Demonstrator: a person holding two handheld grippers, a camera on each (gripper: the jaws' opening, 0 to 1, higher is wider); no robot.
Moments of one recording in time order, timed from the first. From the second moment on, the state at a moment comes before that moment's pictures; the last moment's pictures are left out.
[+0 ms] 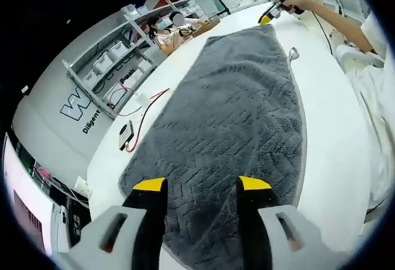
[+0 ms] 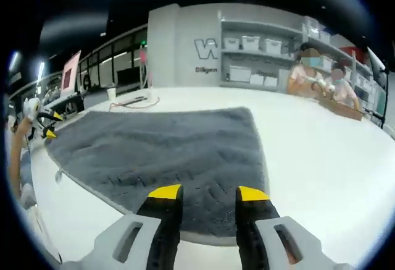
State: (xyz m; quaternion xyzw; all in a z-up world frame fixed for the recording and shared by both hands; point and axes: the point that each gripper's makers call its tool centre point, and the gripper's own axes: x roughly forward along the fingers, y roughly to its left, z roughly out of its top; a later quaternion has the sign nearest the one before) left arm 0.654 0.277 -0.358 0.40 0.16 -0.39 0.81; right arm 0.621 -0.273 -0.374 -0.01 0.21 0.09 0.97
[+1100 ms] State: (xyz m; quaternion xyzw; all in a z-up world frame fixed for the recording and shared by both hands) left arm 0.610 0.303 -0.388 0.13 0.16 -0.38 0.90; right arm 0.609 -0.290 -0.392 -0.02 0.17 0.07 0.98
